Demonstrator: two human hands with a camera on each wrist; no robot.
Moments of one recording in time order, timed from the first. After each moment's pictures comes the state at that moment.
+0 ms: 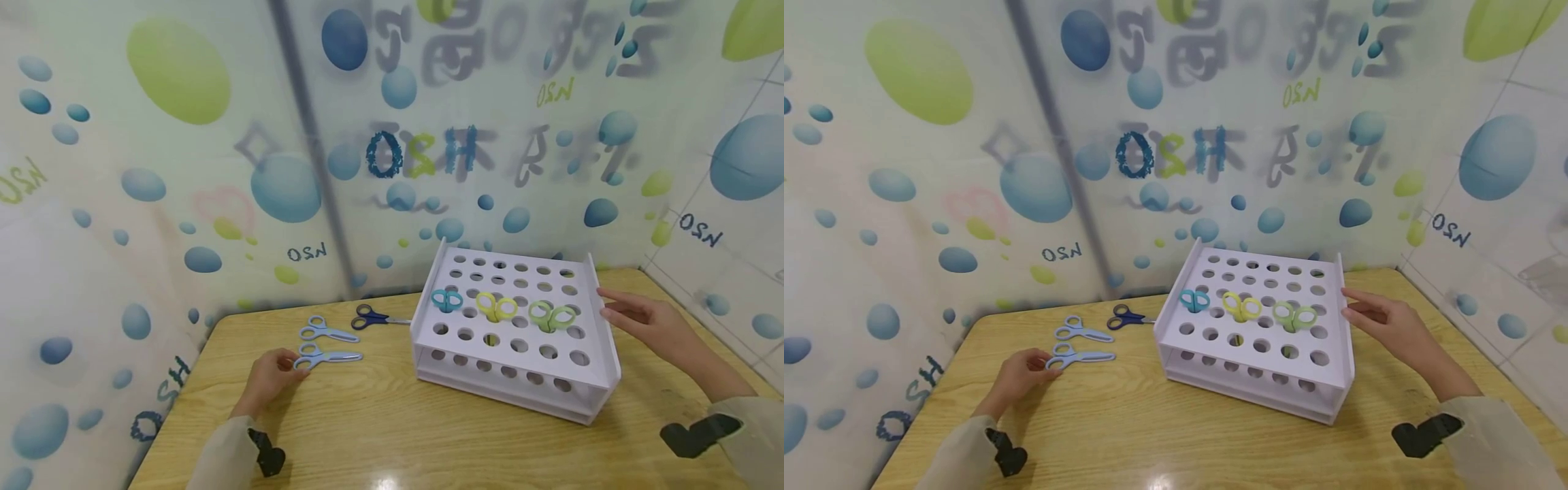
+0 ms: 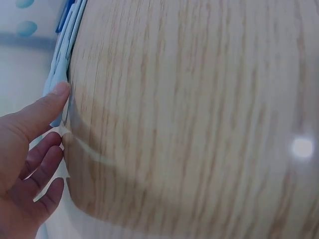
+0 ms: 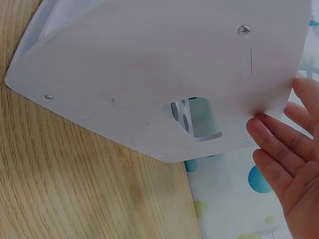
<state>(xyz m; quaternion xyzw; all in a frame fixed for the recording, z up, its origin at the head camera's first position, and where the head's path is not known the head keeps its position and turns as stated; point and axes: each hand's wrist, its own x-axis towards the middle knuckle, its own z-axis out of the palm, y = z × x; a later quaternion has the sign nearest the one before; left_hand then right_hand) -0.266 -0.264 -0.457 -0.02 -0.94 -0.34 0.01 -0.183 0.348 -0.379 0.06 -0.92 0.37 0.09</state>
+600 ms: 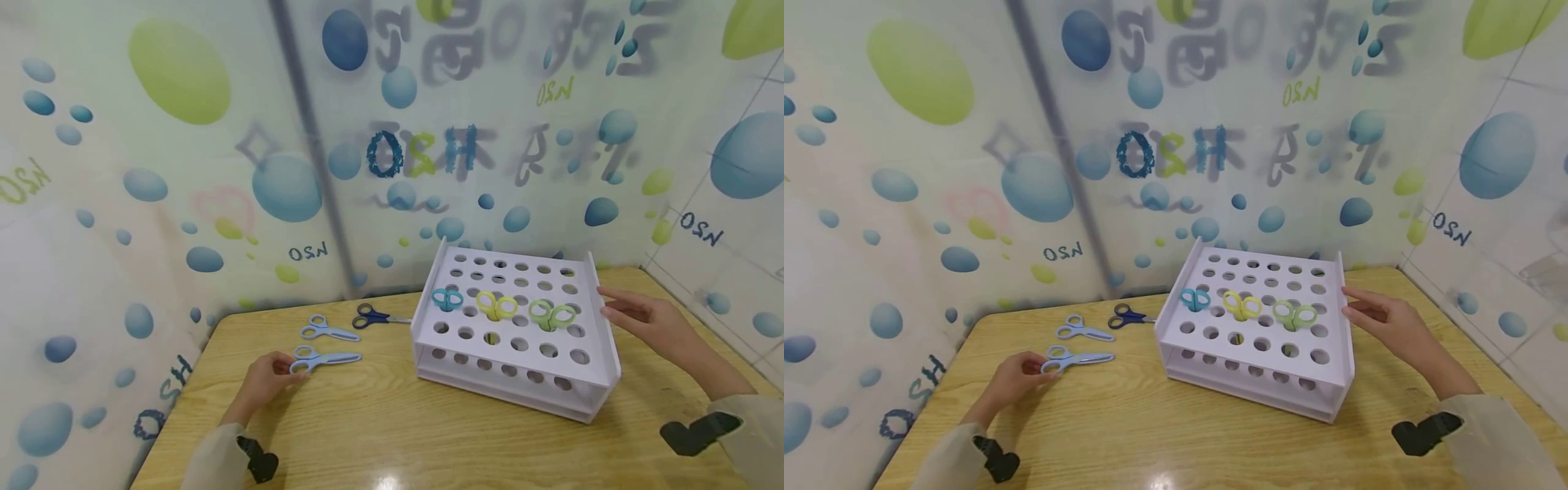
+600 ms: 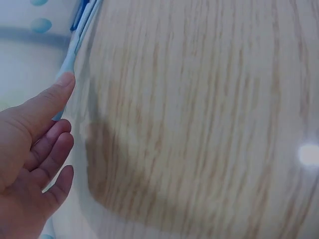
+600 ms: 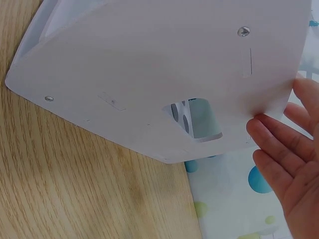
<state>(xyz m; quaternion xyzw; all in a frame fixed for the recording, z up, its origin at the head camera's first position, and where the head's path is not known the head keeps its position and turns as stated) -0.256 -0.269 -0.452 -0.02 -0.93 -0.37 0.00 -0.183 0.347 -0.378 0.06 -0.92 0.37 0.09</state>
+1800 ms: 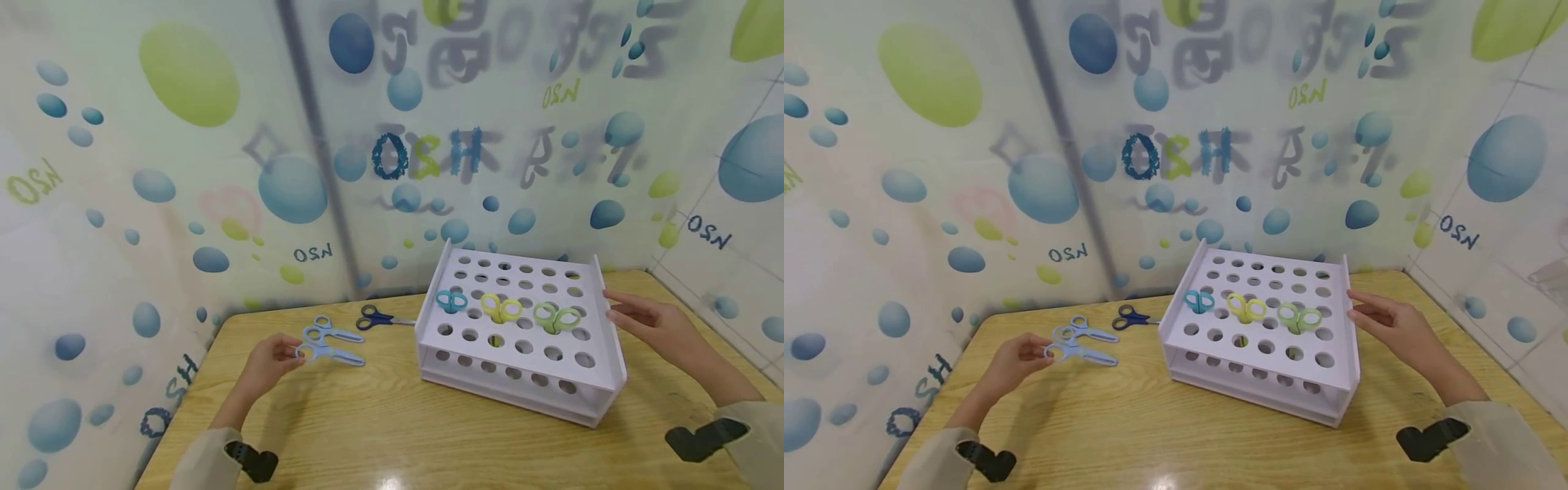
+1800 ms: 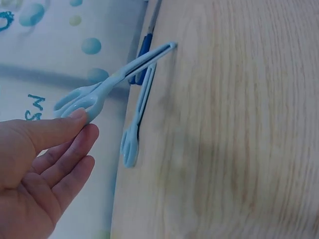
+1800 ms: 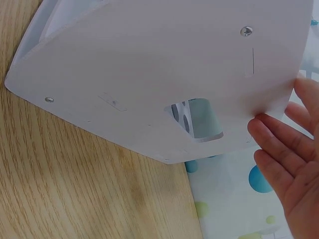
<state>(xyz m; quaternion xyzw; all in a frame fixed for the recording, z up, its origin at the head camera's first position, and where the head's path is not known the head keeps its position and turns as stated) -0.243 -0.254 -0.403 -0.10 -0.90 -0.43 0.02 -0.183 0.348 -0.381 0.06 -0.92 0.37 0.09</state>
